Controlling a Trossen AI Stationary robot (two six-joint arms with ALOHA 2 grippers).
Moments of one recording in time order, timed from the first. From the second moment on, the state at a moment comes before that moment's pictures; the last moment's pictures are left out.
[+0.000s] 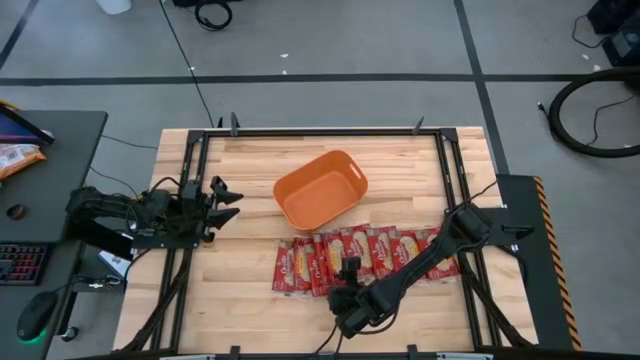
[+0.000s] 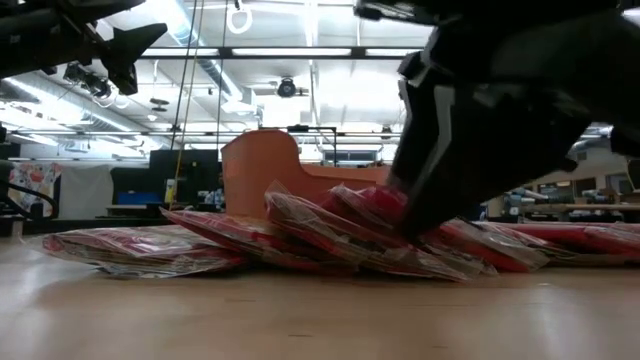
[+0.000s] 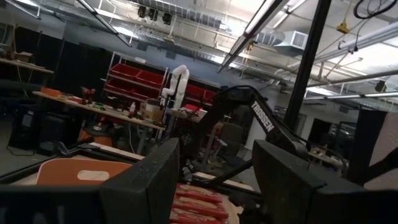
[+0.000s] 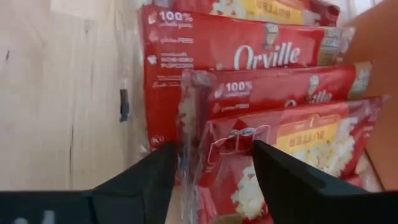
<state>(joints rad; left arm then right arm) -0.15 0.16 0.01 0.51 -0.23 -0.25 0.61 2.16 1.53 -0.72 0.62 0.46</state>
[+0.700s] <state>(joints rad) -0.15 0.16 0.01 0.51 -0.23 -0.25 0.60 2.14 1.78 -1.07 0.50 0.42</state>
